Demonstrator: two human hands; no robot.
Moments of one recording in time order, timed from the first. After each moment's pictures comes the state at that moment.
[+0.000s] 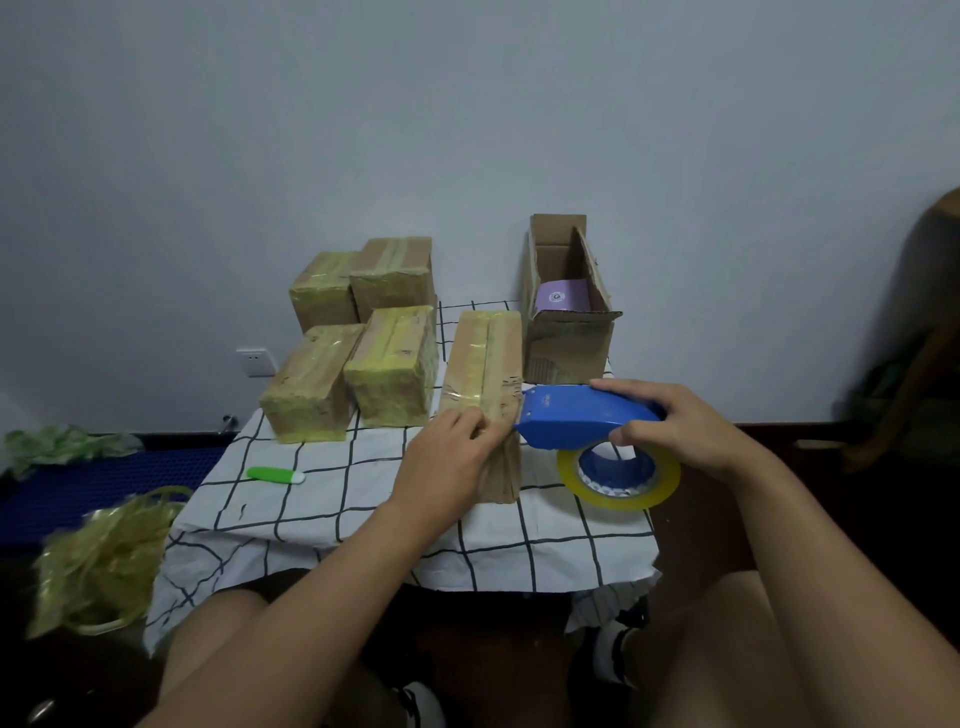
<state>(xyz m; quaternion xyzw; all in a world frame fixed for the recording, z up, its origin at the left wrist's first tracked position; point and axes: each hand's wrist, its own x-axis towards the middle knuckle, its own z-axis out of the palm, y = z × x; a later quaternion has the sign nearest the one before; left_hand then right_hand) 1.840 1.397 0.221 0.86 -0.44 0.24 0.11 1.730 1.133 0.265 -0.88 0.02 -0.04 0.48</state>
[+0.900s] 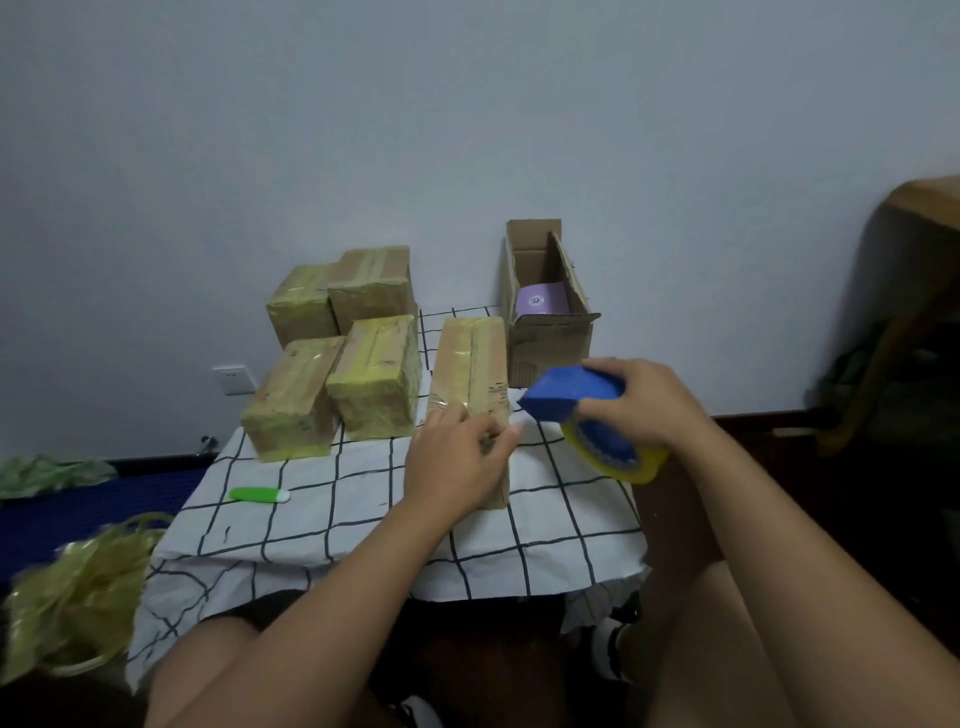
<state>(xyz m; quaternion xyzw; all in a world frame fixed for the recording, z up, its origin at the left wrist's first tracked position) 1.821 1.371 0.247 0.92 -0.30 0.08 0.25 1.752 1.150 0.277 -0.94 0.17 -0.14 0.27</state>
